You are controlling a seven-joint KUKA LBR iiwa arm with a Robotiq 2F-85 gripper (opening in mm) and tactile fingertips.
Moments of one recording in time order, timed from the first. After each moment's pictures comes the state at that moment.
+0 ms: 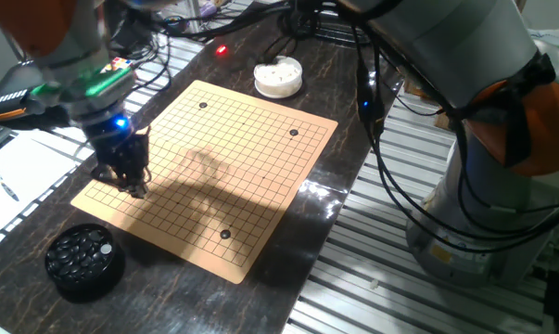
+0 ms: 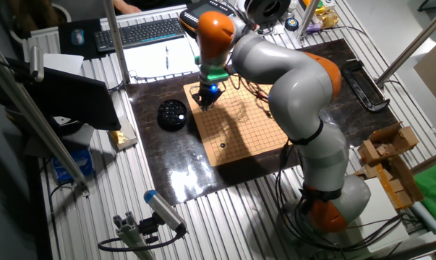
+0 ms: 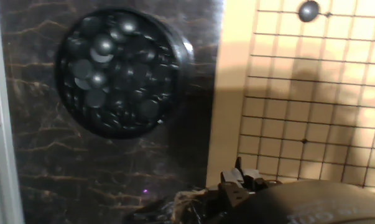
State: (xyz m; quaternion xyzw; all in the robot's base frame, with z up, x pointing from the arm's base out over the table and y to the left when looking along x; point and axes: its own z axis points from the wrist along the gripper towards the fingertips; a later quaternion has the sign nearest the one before) arm 0.564 0.247 0.141 0.04 -0.99 -0.07 0.11
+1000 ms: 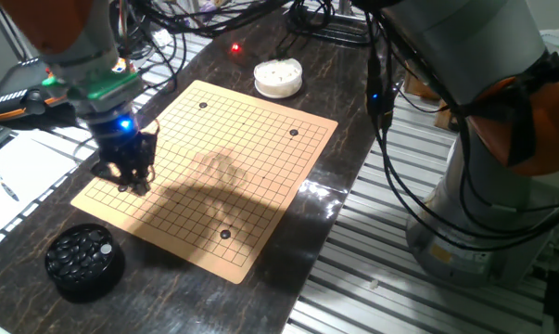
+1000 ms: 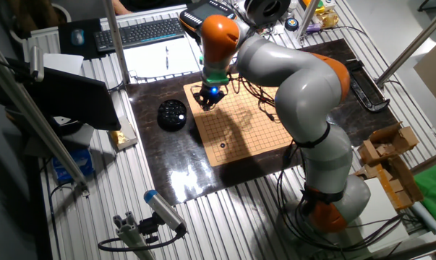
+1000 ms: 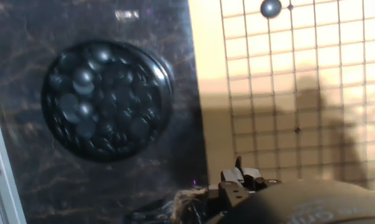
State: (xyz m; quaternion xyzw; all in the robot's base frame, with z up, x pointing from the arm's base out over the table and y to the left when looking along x) arm 0.549 0.229 0.155 -0.05 -0.99 -0.06 0.09
